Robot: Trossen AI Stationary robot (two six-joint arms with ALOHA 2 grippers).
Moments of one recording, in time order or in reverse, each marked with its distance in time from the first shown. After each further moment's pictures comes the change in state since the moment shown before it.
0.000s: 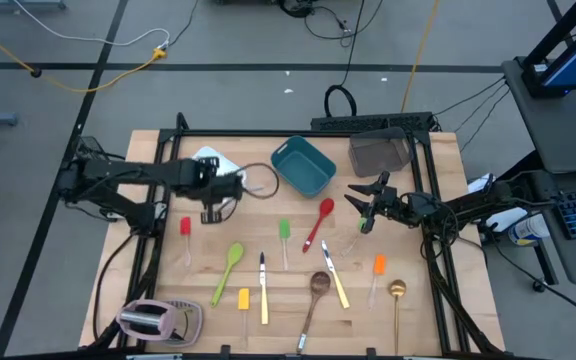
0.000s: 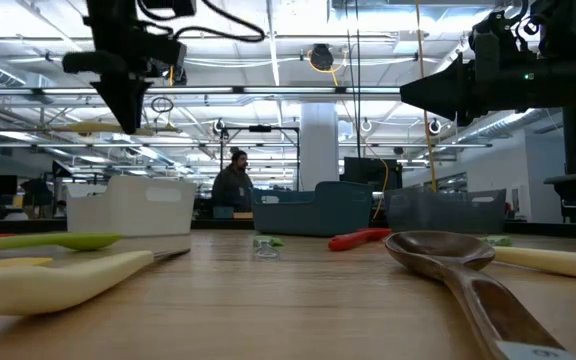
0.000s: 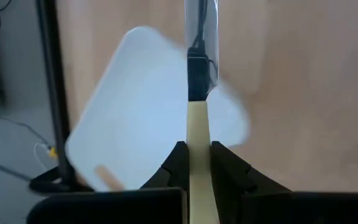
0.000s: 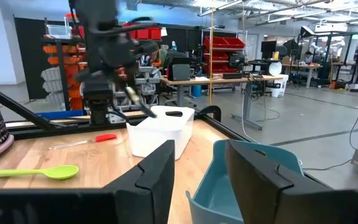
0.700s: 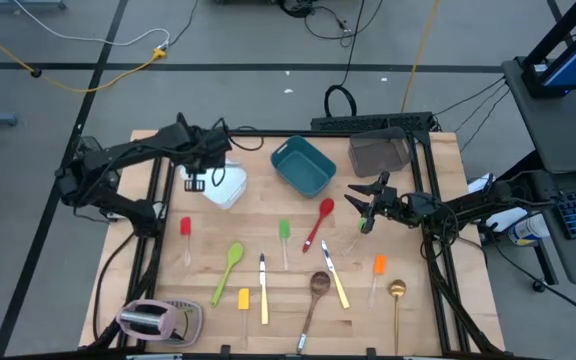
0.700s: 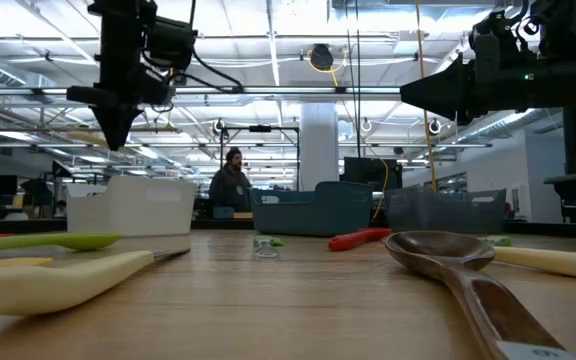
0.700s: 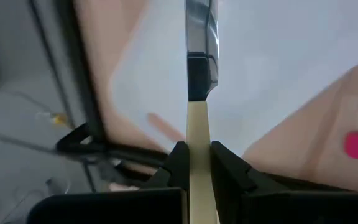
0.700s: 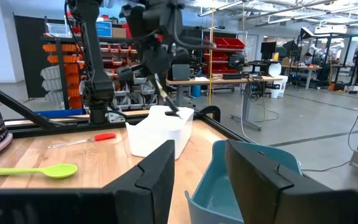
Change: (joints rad) left arm 0.421 0.001 -0.031 -0.031 0.019 0.458; right arm 0.000 0.000 0.000 0.000 0.000 -0.009
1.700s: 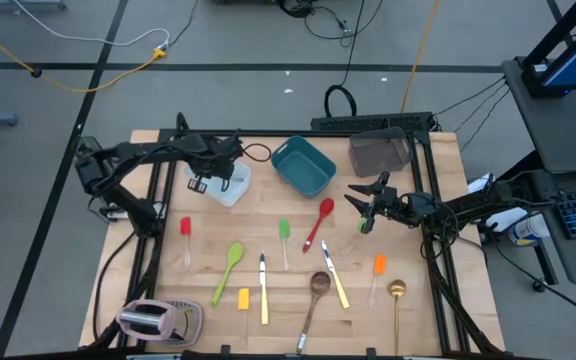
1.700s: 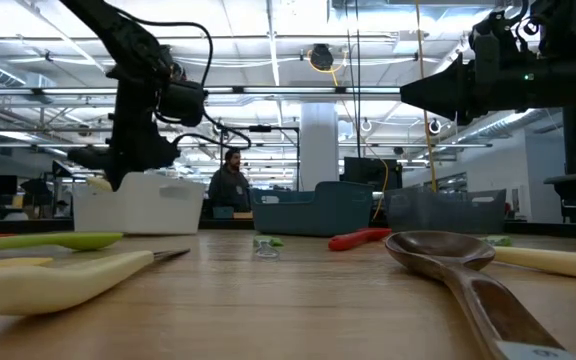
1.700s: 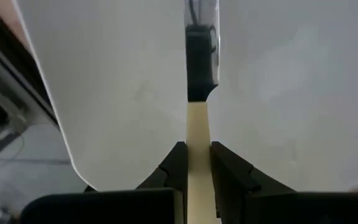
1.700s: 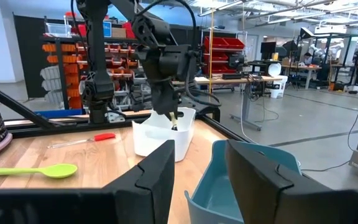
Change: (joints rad) left arm 0.066 0.204 -0.187 0.372 -0.115 0.346; right arm 0.000 0.000 0.000 -0.001 0.000 0.000
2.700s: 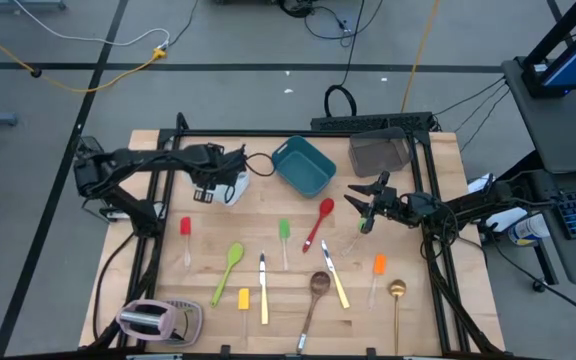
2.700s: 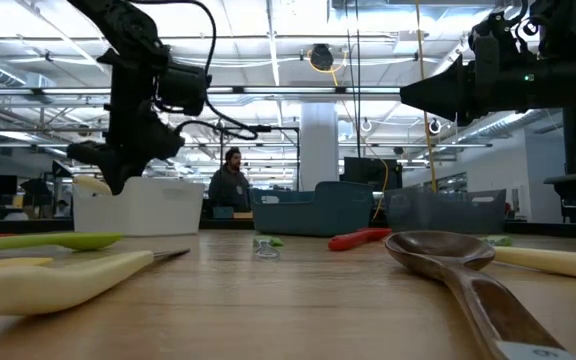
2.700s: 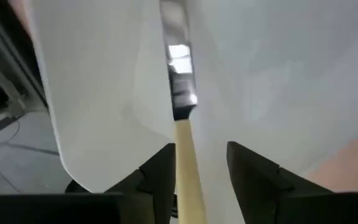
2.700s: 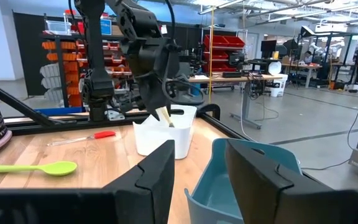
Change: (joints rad) left arm -0.159 -0.066 -0.003 -0.072 -0.006 -0.266; right arm 0.000 0.000 0.000 -0.007 0.000 0.000
